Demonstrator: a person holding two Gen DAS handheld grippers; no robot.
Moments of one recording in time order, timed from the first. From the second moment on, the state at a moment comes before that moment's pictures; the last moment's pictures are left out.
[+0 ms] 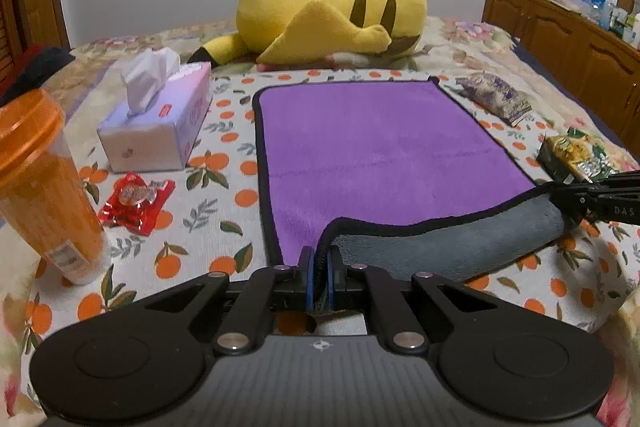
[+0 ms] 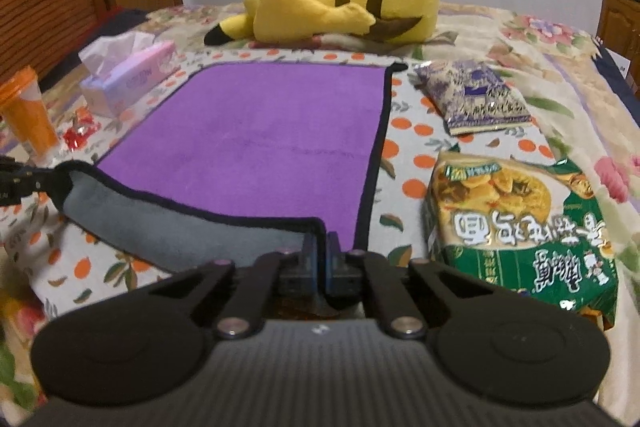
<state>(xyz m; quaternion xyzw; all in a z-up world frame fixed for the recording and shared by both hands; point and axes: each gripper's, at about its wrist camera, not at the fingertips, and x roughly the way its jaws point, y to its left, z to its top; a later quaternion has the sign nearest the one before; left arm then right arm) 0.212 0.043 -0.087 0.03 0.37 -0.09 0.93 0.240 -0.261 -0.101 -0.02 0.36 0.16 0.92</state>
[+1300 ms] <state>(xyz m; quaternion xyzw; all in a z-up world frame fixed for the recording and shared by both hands) 0.239 0.033 -0.064 0.03 0.32 -0.11 0.94 0.264 -0.261 -0.089 -0.05 0.28 0.17 0.94</state>
